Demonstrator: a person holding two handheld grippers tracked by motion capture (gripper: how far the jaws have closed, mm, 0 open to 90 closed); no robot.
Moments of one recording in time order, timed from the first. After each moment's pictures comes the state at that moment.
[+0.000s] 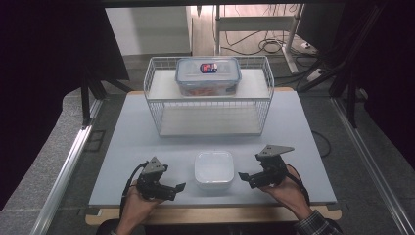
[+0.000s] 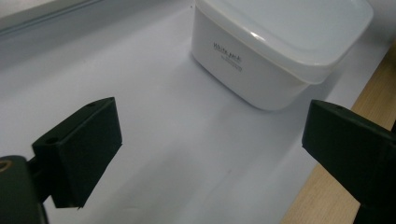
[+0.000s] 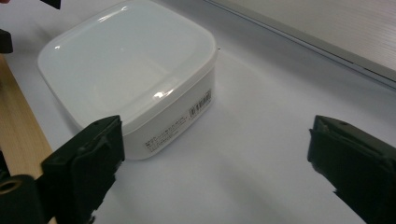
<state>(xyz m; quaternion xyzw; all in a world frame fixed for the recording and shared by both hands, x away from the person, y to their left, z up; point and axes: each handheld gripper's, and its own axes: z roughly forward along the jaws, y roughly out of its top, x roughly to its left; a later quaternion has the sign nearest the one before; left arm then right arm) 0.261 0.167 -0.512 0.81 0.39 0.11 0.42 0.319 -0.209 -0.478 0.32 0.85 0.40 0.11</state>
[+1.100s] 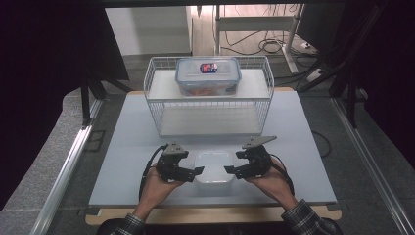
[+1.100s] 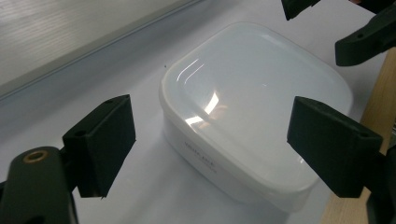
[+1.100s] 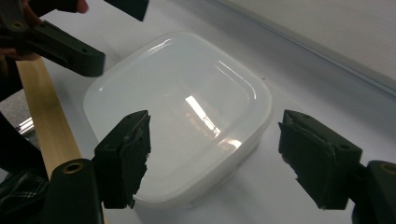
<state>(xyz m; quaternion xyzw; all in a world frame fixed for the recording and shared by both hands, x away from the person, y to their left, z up) 0.309 0.118 -0.488 0.82 0.37 0.09 0.44 0.336 -0.167 -0.466 0.30 0.86 0.41 0.05</state>
